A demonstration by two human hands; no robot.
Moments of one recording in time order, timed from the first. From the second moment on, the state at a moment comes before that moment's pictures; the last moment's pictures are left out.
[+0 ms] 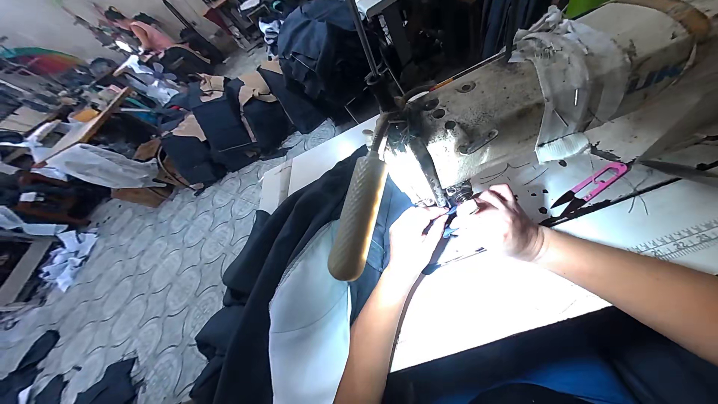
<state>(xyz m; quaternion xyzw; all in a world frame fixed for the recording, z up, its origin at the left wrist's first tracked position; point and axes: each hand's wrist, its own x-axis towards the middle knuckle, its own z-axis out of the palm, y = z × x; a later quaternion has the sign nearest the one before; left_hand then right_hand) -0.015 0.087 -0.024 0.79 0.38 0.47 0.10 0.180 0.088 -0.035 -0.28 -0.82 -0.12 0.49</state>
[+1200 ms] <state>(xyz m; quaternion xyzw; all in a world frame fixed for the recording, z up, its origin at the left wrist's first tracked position) -0.007 0.069 0.002 0.77 0.44 0.43 0.18 0.177 0.083 -0.029 -0.31 -0.82 -0.12 0.46</state>
